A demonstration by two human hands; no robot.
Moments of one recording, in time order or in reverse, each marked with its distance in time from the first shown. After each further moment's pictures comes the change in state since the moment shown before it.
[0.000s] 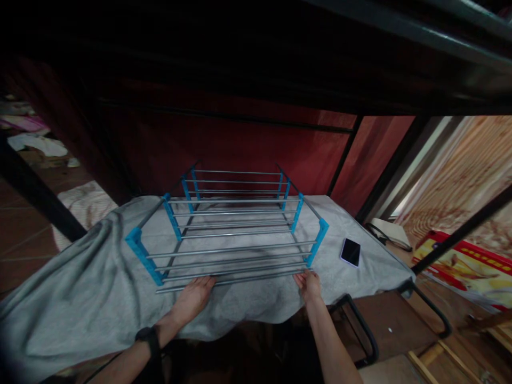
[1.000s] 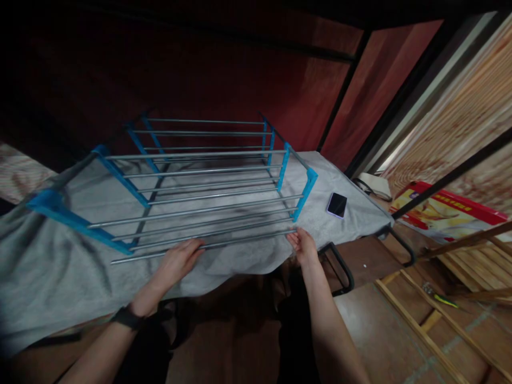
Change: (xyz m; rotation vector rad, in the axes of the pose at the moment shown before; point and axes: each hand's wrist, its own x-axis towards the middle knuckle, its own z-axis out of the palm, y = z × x) left_hand 0.014 0.020 0.002 -0.257 0.146 0.111; right_hand -0.011 -0.020 -0.033 0.019 -0.045 0.029
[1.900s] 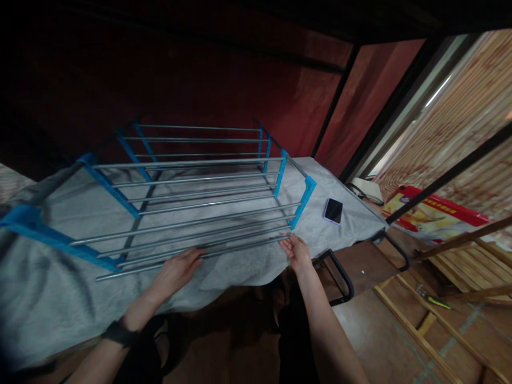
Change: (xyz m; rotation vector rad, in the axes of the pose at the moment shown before) left_hand 0.017 -0.006 0.004 -0.092 -0.113 -0.051; right_hand -0.001 0.006 0.020 -0.011 -0.051 -0.001
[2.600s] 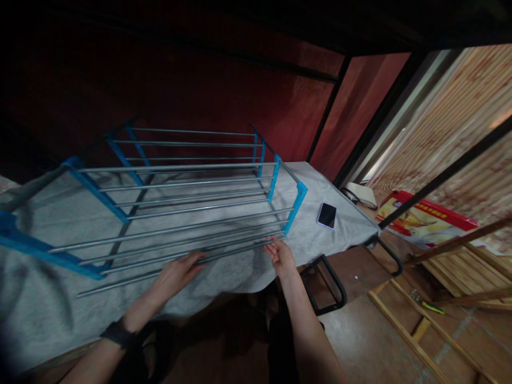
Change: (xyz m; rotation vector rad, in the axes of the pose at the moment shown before) left_hand 0.017 0.005 0.019 -0.033 0.011 0.045; right_hand -0.001 0.017 0.018 0.039 -0.085 0.075
